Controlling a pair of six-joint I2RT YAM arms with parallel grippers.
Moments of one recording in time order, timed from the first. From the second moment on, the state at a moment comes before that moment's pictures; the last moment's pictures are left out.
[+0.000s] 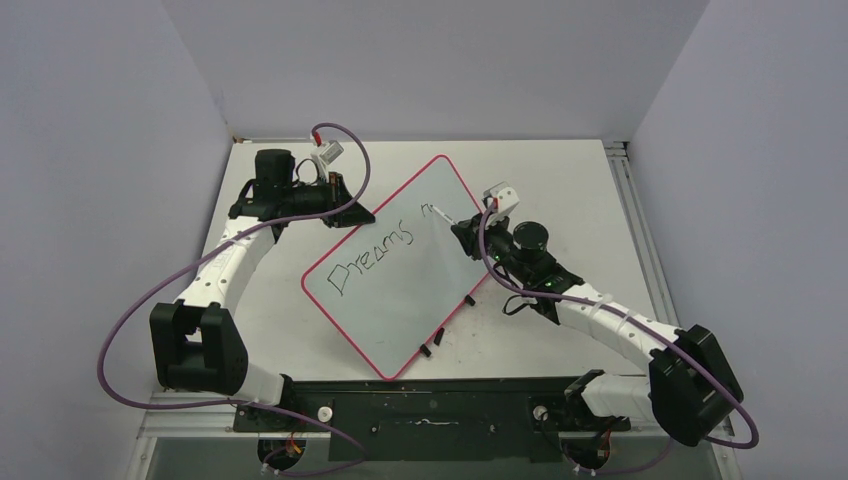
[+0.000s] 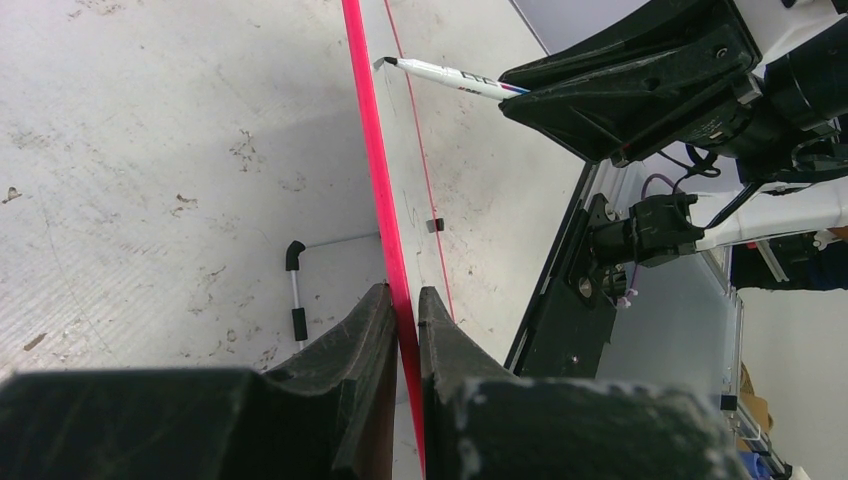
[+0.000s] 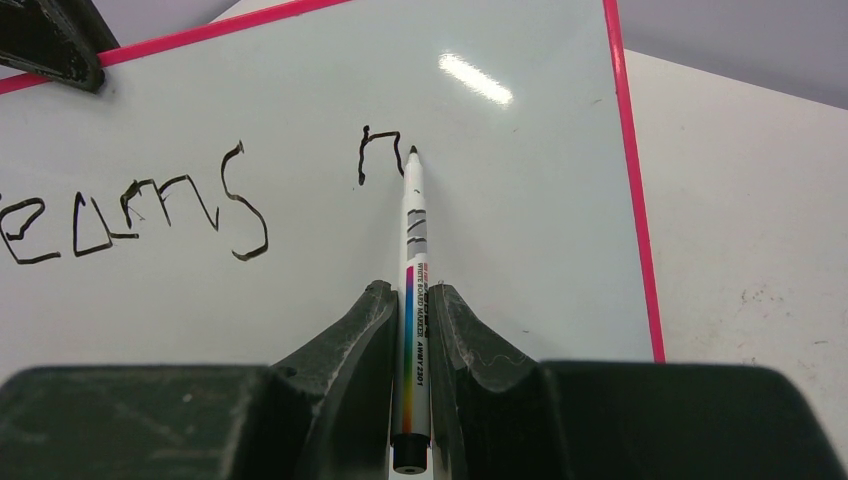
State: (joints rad) left arm -0.12 1.46 1.20 -0.38 1.01 -0.15; right arm 0.60 1.22 0.66 0.44 -0.09 0.13
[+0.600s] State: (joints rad) left arm -0.12 1.46 1.20 -0.38 1.01 -0.15; right arm 0.60 1.24 0.66 0.46 -0.05 0.13
